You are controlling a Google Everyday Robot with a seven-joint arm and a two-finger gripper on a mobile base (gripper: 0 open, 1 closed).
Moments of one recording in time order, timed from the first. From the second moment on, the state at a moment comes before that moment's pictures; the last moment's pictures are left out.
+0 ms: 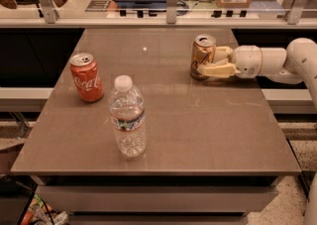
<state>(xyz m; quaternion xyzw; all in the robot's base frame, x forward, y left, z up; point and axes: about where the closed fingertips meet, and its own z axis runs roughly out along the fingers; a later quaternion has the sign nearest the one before) 0.659 -0.148 0.849 -0.51 0.53 0.42 0.53</state>
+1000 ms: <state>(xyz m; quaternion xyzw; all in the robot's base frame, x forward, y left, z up) 0.661 -0.139 0.849 -0.51 0.53 0.42 0.53</state>
